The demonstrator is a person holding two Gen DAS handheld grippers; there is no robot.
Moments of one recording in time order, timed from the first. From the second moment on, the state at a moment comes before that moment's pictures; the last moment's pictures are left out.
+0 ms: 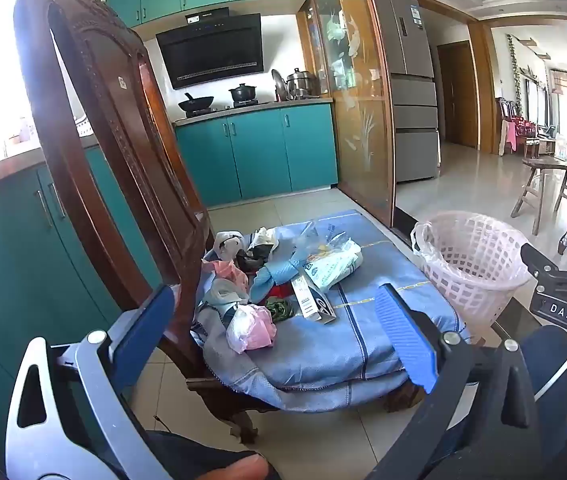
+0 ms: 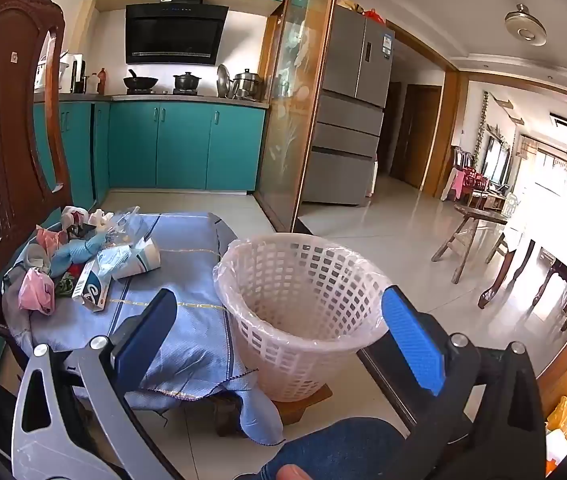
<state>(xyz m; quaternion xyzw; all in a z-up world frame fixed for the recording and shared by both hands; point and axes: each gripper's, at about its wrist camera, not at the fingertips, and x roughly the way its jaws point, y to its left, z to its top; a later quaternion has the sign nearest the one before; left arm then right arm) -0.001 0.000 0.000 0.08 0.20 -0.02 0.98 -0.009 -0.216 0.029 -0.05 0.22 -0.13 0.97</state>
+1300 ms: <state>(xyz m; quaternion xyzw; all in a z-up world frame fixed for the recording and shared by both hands) 0.003 0.002 -0.010 0.08 0.22 -0.02 0.97 -0.010 -0.211 0.026 -0.06 0.22 -0.12 0.97</state>
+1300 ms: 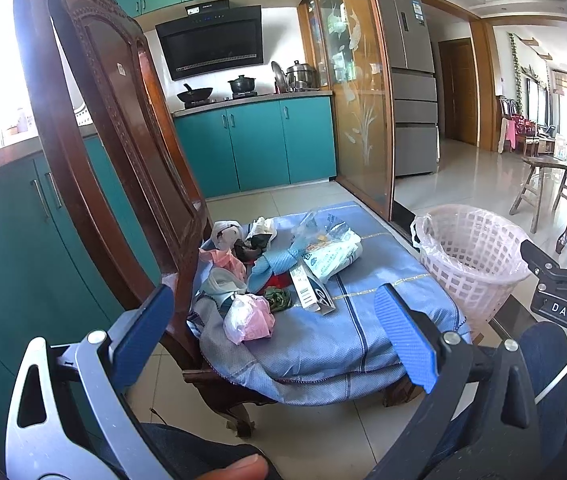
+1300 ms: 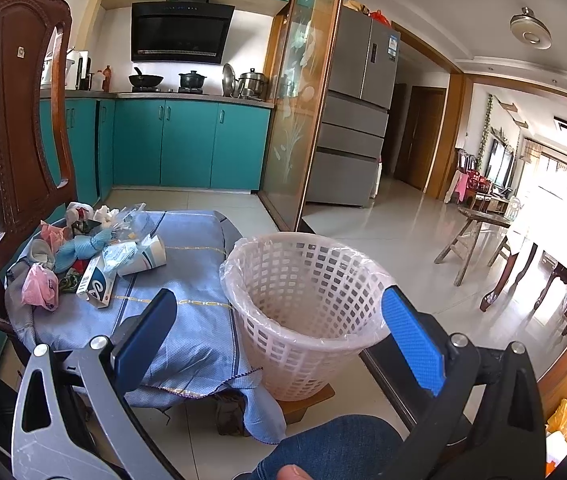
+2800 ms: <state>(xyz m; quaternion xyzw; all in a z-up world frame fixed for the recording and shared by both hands) 0.004 0.005 -0.011 0.07 0.22 -0.02 0.97 -0.009 -0.210 0.025 -0.06 0.22 -0.12 0.97</state>
